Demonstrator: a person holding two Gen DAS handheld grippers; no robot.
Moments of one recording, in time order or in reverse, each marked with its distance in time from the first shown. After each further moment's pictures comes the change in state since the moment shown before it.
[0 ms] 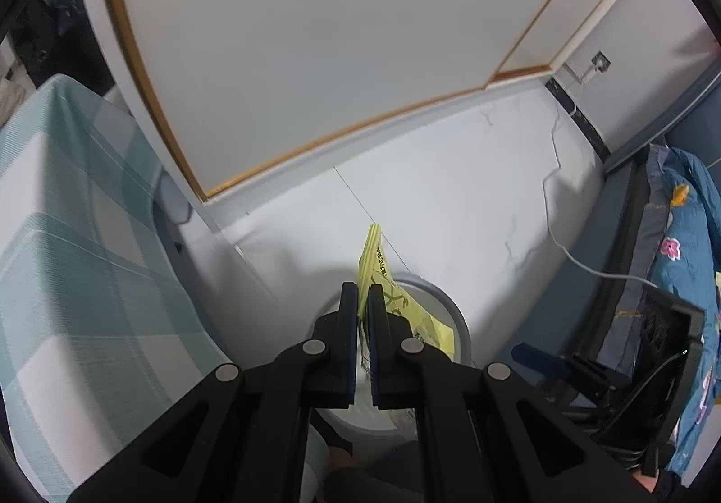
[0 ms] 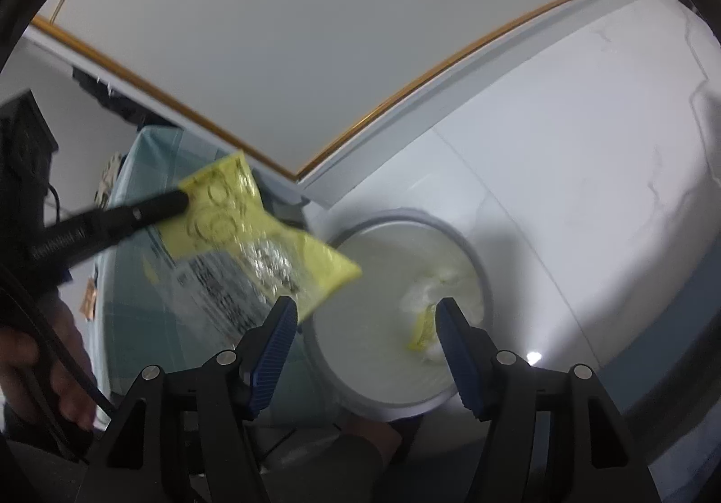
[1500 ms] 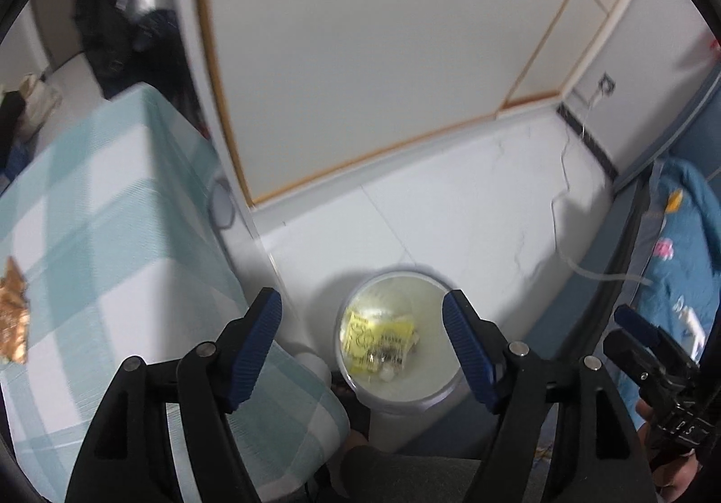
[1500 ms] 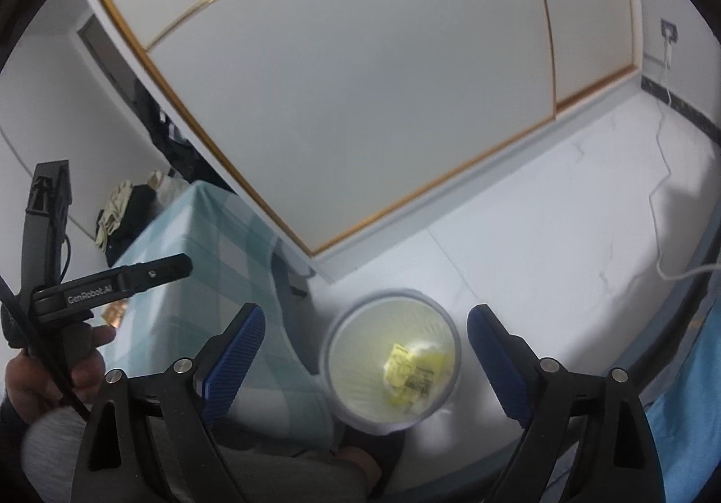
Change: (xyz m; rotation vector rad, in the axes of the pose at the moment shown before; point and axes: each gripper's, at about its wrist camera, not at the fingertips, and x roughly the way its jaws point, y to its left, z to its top) left arm -0.079 0.008 -0.039 -0.035 -0.147 0.087; right arm -0.113 0.063 -0.019 -0.147 -0.301 -0.054
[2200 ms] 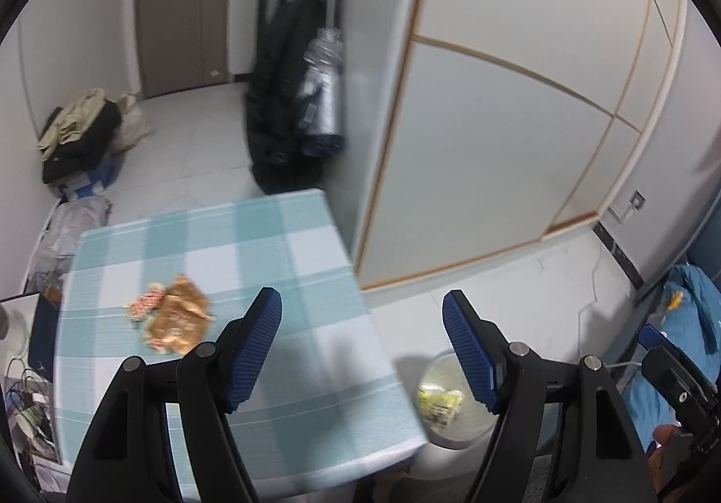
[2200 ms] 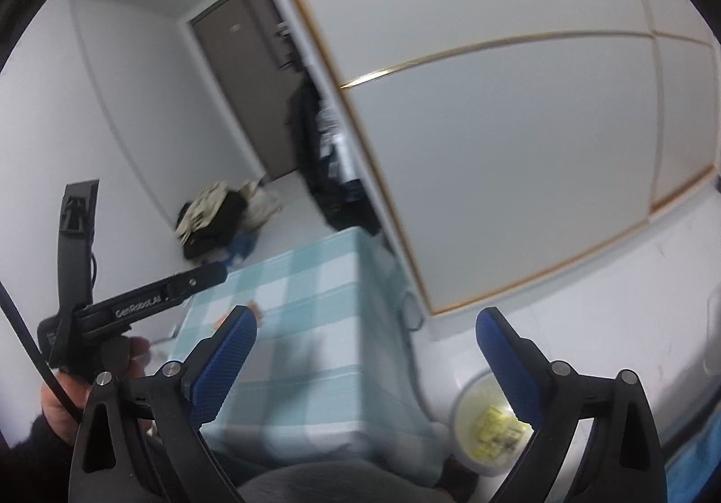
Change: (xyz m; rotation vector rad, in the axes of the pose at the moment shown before) left arm -0.141 0.093 -0.022 -0.160 -0.343 0.150; right arm -0.056 0.166 0.017 -0.232 -0.144 0.230
